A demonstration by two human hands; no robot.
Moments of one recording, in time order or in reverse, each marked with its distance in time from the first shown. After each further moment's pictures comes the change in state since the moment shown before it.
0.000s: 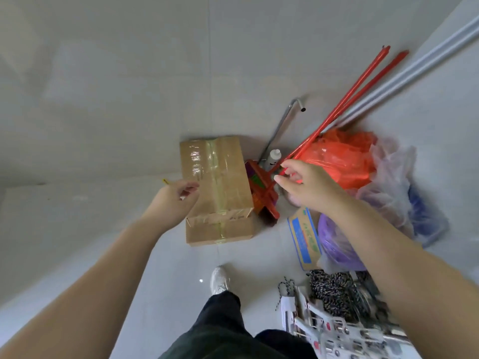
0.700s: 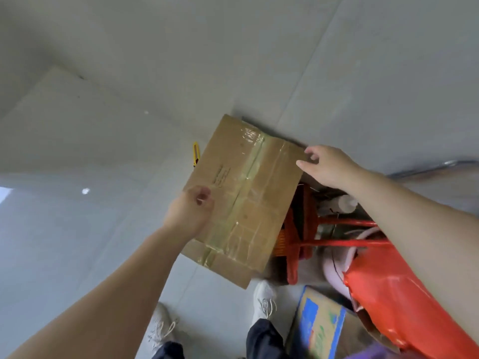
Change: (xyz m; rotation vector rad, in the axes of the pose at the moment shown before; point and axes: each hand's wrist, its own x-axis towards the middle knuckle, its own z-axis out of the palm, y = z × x) left_hand 0.247 -0.138 0.166 -0.190 0.388 -0.622; right_hand 0.450 0.109 0.152 -0.481 -0.471 -0.260
